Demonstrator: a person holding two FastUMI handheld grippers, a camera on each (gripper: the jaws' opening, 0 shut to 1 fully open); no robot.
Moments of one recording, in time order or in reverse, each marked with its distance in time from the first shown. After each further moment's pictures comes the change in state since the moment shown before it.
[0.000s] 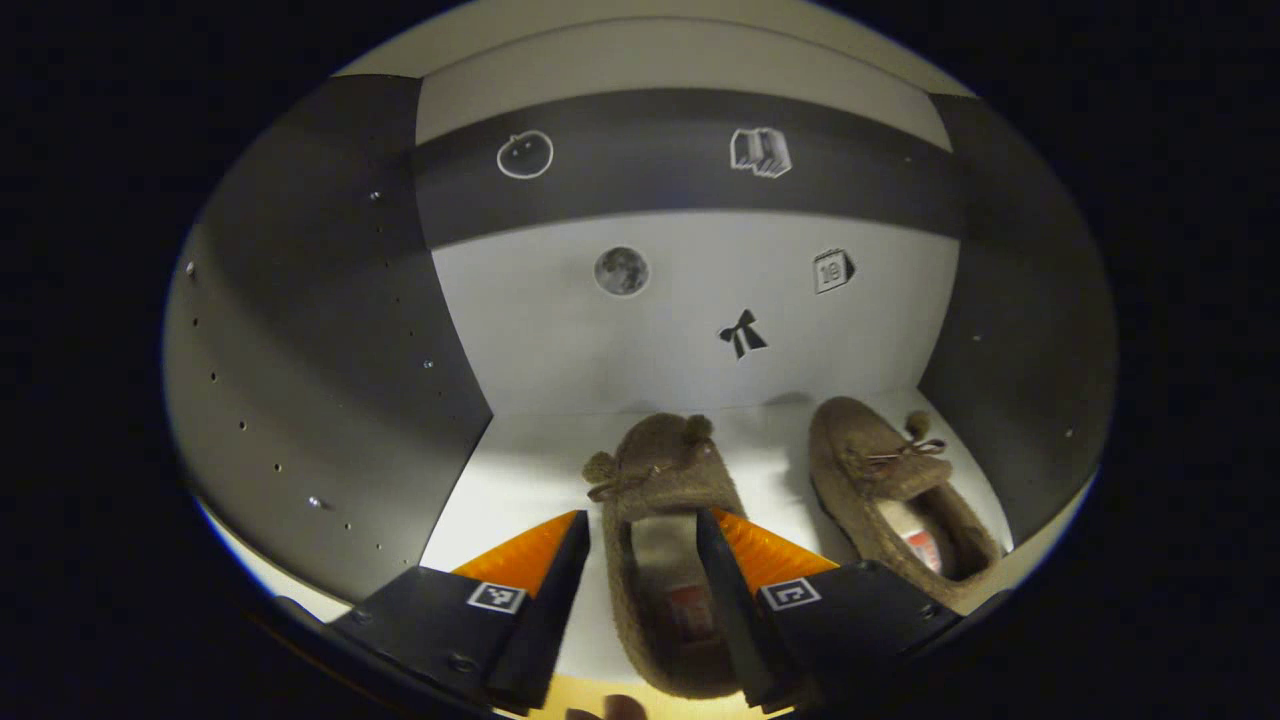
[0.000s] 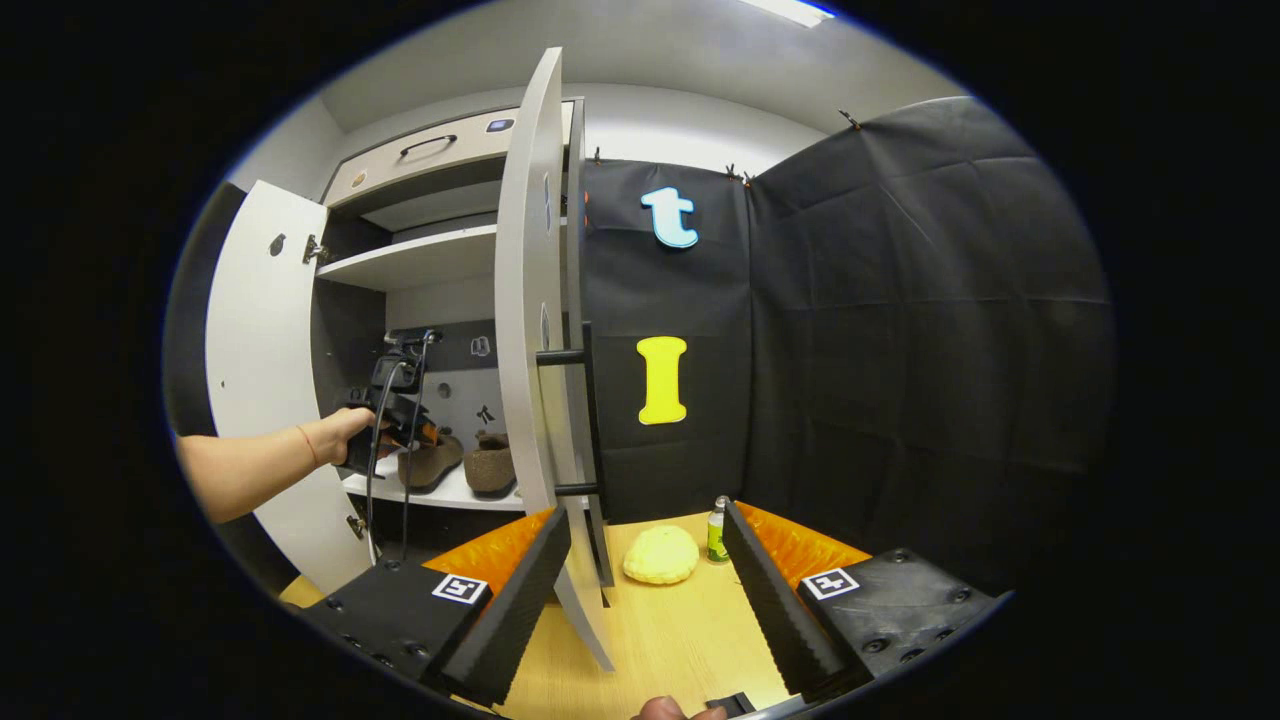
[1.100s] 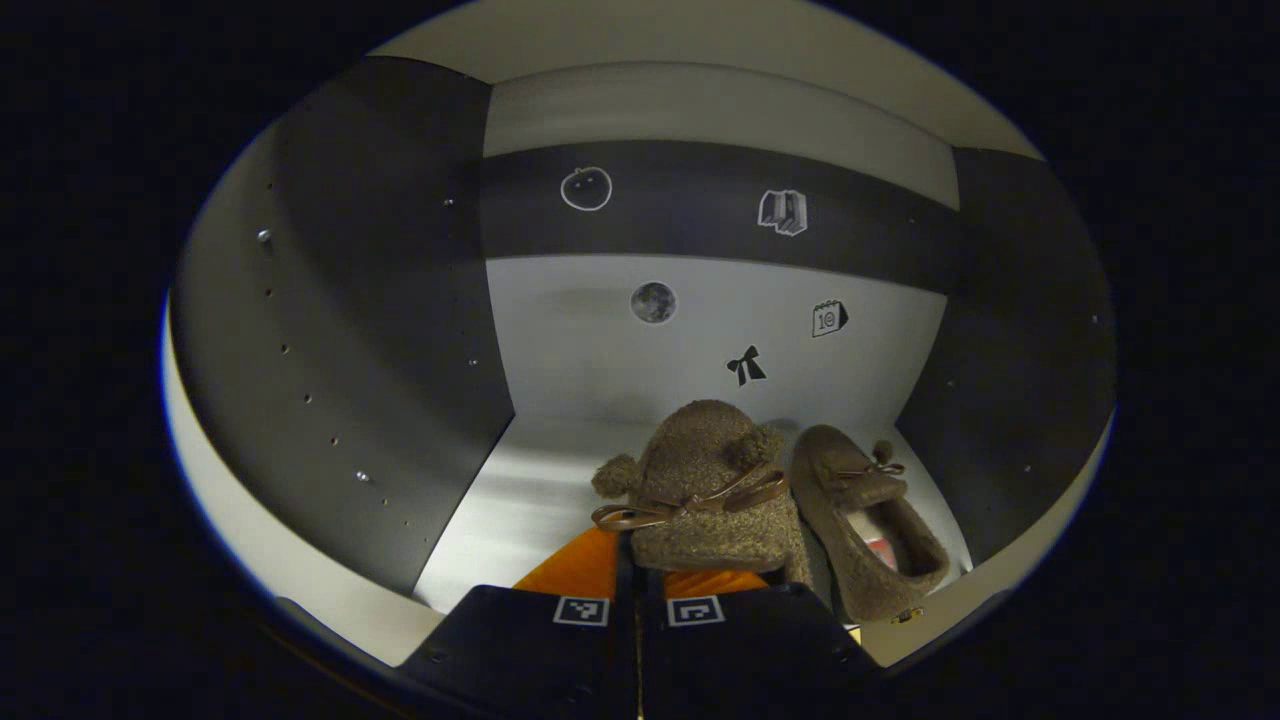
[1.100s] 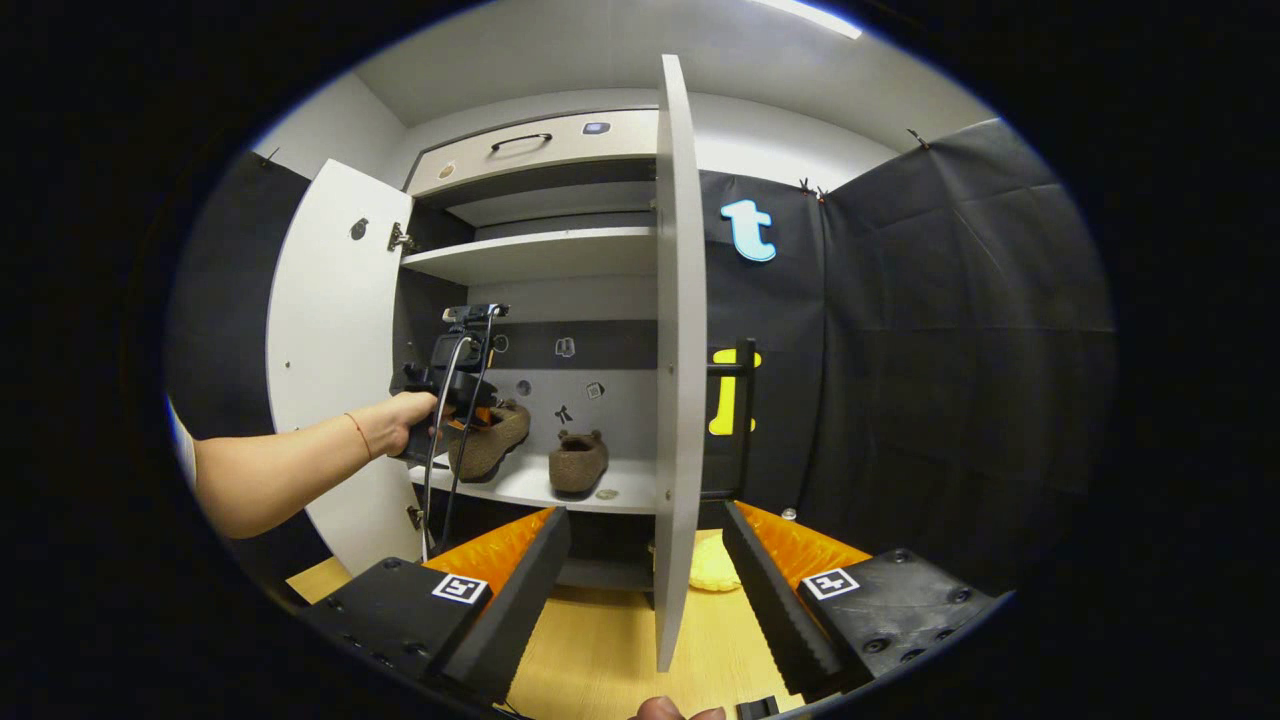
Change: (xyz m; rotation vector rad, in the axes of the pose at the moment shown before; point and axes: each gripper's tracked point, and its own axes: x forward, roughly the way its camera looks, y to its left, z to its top) left arm -0.008 0.014 0.009 -0.106 -0.010 0.008; right arm -0.014 0.073 -0.001 -0.066 -0.018 0.153
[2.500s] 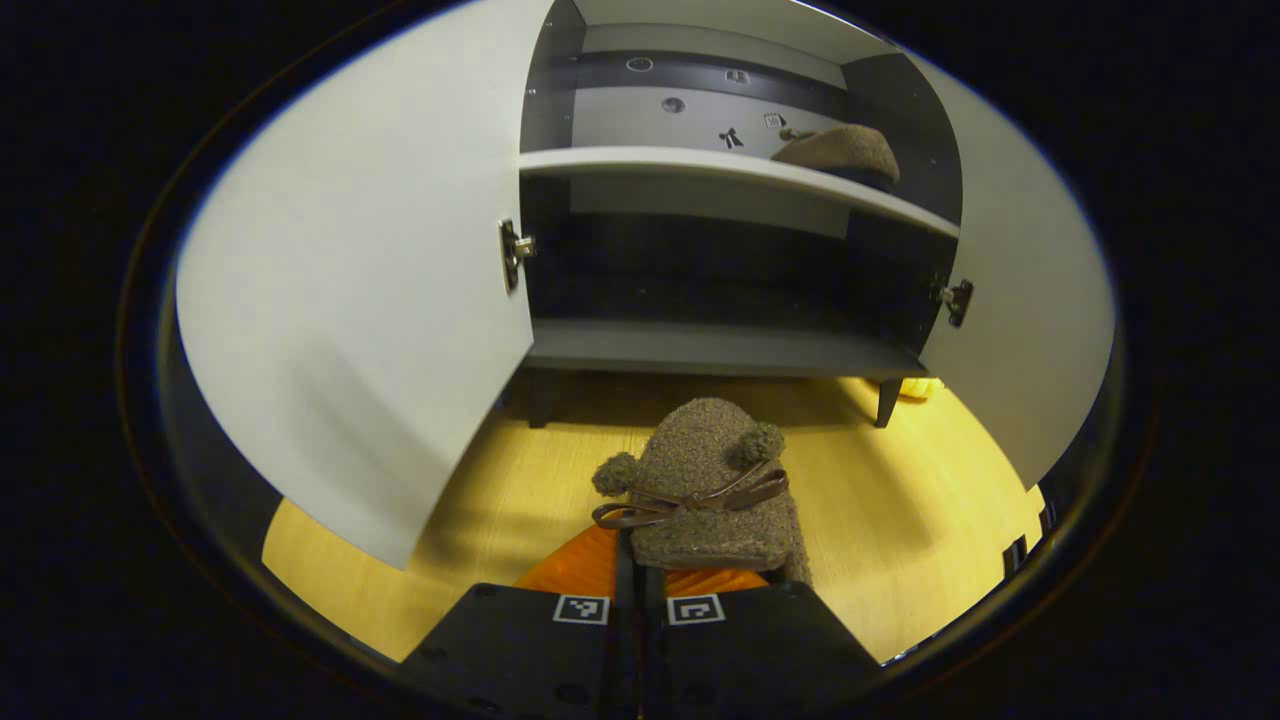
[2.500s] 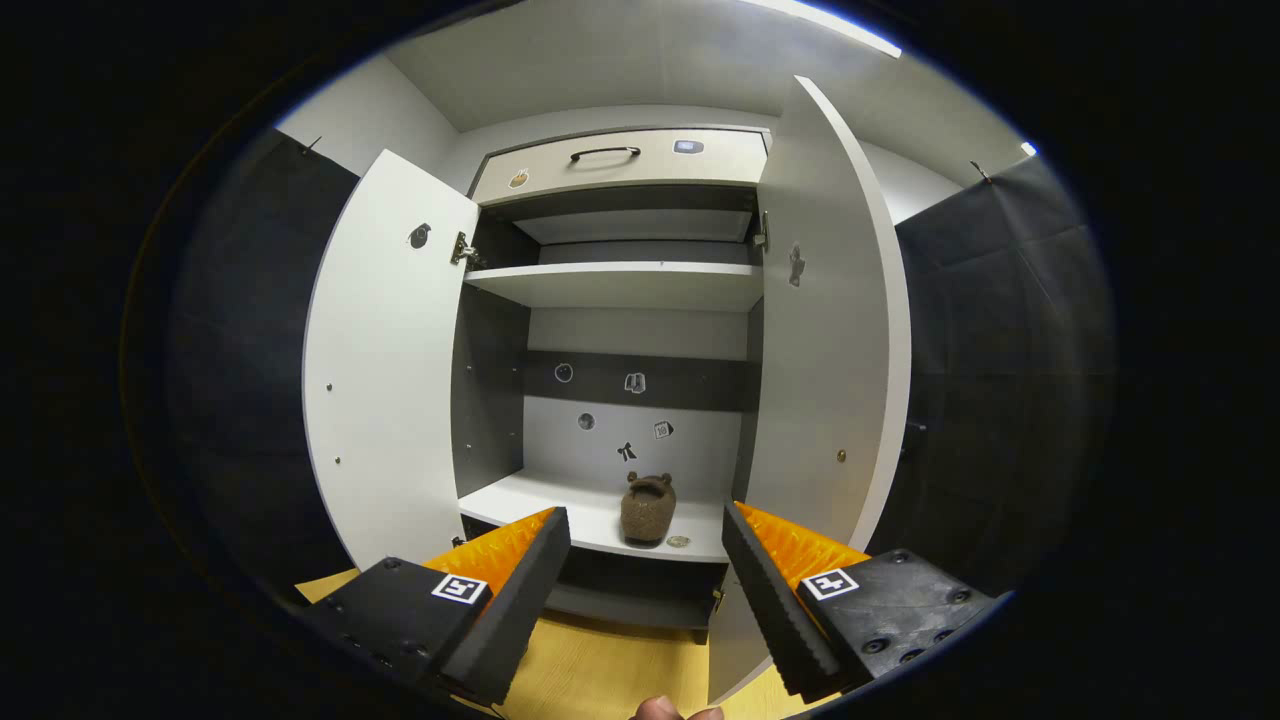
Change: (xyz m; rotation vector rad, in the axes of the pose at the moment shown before) left arm -0.123 0.058 -0.386 0.007 0.037 -0.053; right arm 0.032 0.110 0.032 -0.038 -0.064 0.158
